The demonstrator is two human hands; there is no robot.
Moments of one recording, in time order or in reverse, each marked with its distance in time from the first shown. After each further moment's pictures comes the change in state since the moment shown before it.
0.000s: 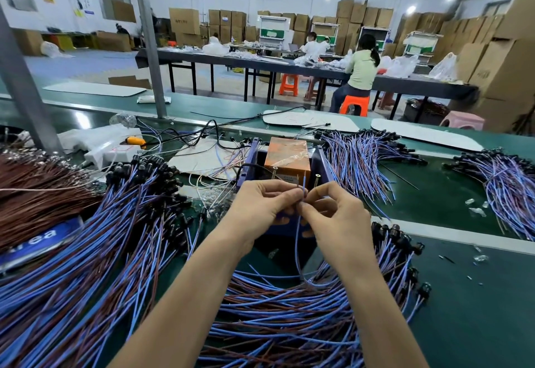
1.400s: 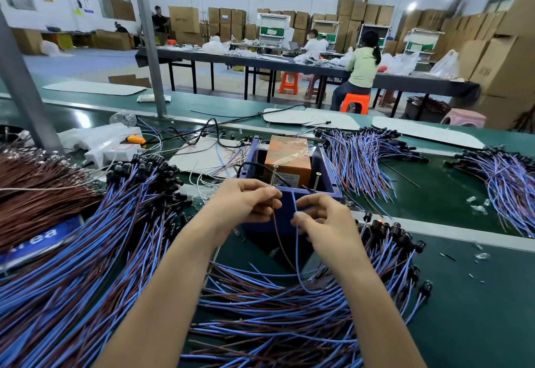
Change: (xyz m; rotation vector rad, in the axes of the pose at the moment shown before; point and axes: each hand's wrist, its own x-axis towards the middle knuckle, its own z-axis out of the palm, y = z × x) left_hand 0.011 -0.005 -0.035 0.080 -0.005 -0.122; right_hand 0.006 0.017 0.009 0.056 -0.190 0.141
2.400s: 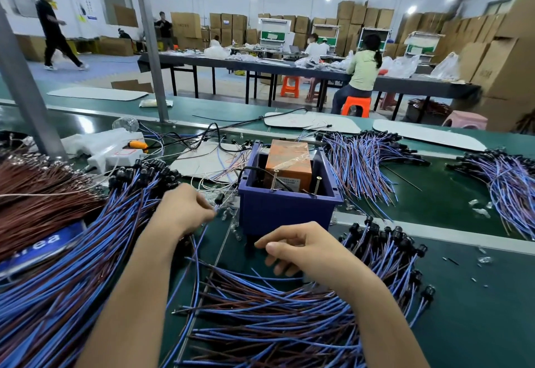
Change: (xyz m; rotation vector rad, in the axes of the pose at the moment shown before) left_hand 0.006 -0.013 -0.069 0.868 0.376 -0.136; right_hand -0.012 -0.007 0.000 -0.027 -0.557 0.041
